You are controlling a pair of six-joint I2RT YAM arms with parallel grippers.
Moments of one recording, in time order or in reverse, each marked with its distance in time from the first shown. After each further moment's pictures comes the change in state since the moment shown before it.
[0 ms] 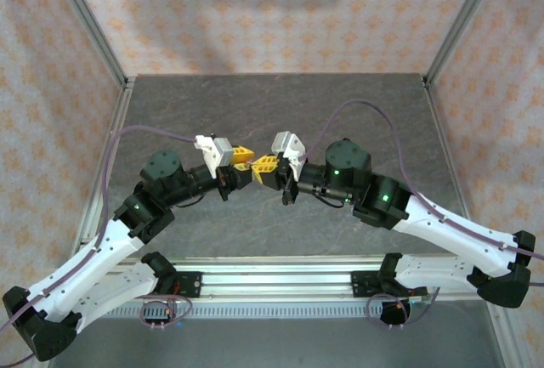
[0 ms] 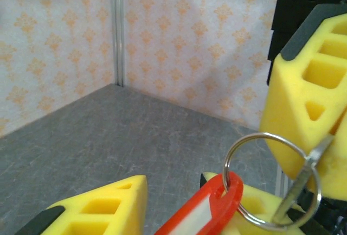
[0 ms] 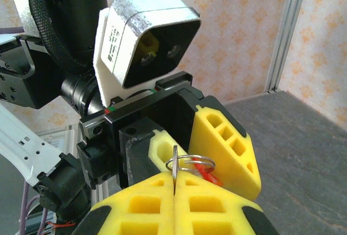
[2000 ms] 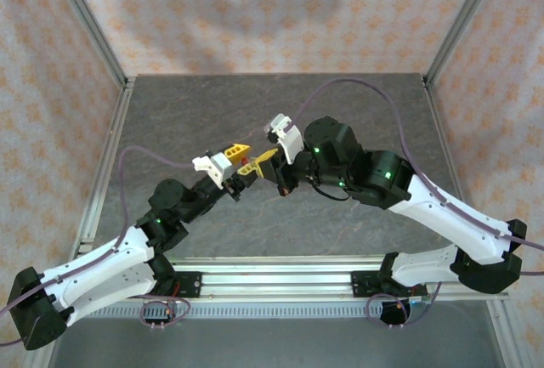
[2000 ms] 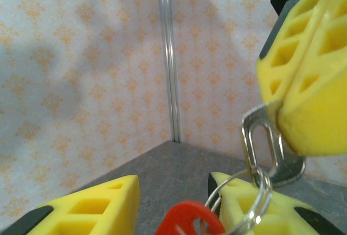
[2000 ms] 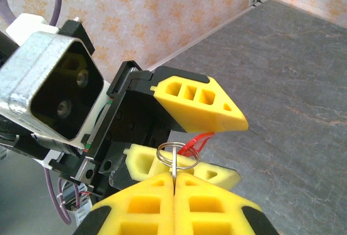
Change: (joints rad) left arm -0.164 0.000 -0.268 0.534 -0.363 0.144; right arm 0.005 0.169 0.385 -0.515 0.105 0.230
